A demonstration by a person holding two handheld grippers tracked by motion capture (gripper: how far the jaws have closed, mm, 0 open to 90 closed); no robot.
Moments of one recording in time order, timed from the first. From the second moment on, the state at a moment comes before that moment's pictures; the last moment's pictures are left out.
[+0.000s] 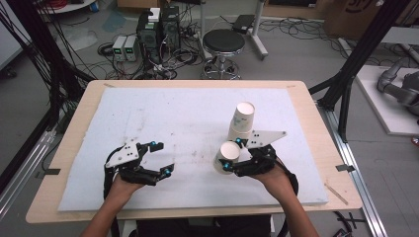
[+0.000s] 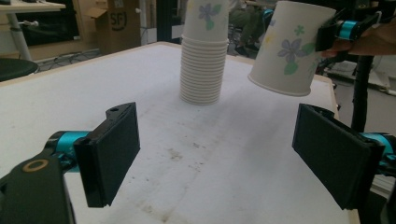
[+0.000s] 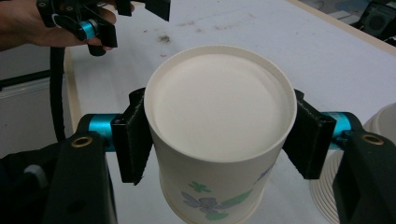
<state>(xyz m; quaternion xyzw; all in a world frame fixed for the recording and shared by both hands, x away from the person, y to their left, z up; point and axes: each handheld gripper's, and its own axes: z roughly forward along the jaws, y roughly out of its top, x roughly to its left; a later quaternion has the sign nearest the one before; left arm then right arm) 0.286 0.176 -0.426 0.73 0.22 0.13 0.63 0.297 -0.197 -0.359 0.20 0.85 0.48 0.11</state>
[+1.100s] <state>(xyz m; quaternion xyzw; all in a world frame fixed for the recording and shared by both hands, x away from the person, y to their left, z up) 0.293 0.086 -0.425 0.76 0.12 0.05 0.63 0.294 -0.178 -0.361 0.16 0.86 0.48 0.07</state>
